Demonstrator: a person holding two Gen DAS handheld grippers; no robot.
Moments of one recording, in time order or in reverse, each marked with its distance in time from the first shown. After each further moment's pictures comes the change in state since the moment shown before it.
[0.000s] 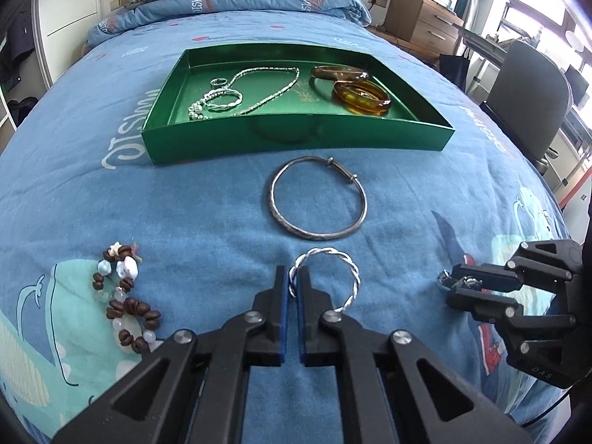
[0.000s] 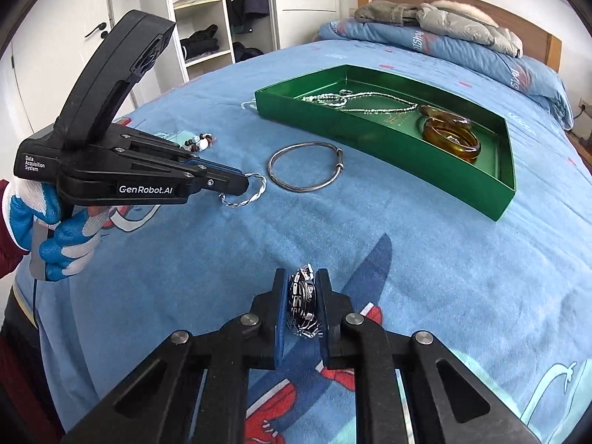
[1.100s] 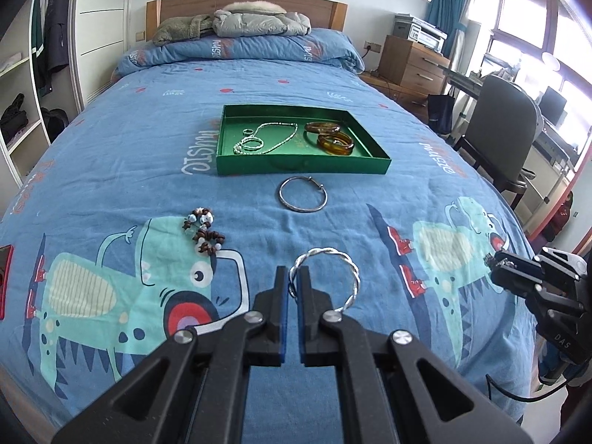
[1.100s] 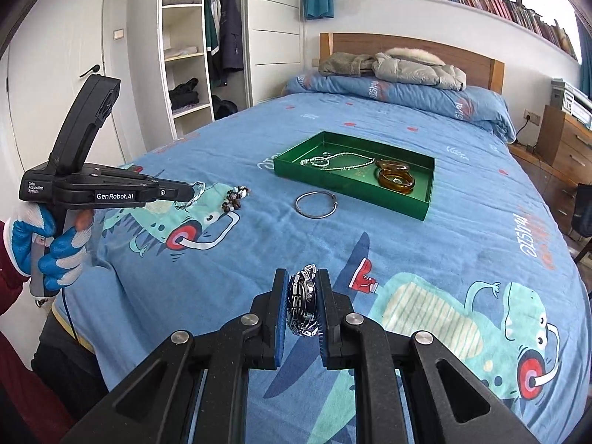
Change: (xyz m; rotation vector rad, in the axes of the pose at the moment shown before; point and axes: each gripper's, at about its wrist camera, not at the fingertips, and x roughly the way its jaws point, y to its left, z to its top) left arm -0.165 -0.005 -0.074 -0.027 -0.177 0.003; right arm -0.150 0.080 -0.038 0.069 -0.195 -0.150
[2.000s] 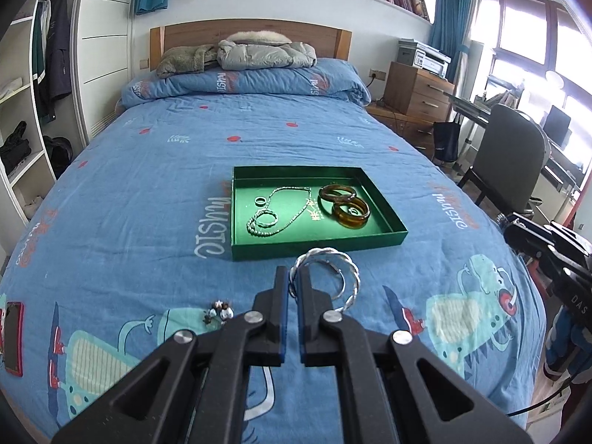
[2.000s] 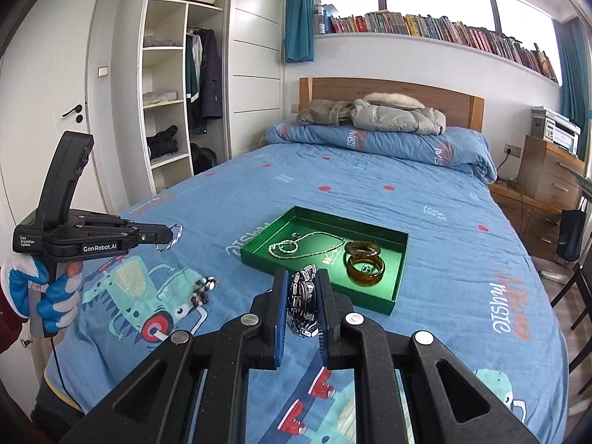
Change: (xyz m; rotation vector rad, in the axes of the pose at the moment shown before) left arm 0.018 0.020 0.105 0.011 -0.093 0.024; right arm 0.009 -0.042 0.106 0.019 -0.163 -0.067
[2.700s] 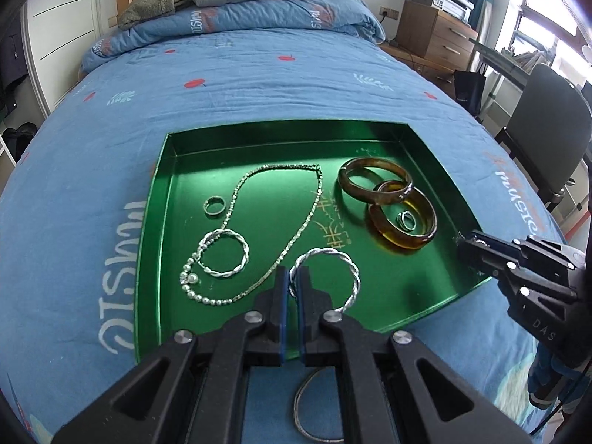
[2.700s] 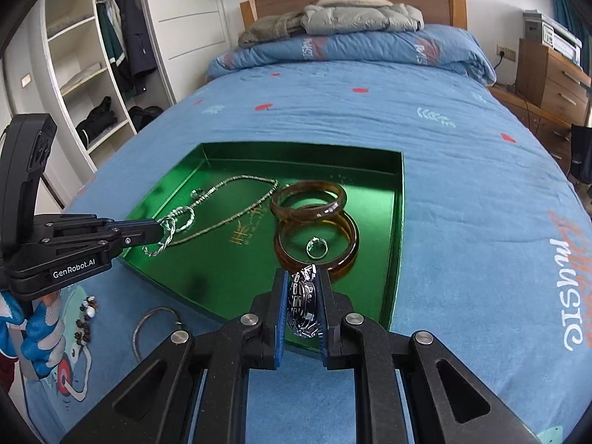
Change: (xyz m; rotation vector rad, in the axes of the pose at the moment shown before) left arm 0.241 -0.017 0.054 0.037 0.245 0.021; right arm 0.238 -0.112 -0.022 0.204 0.319 -0.036
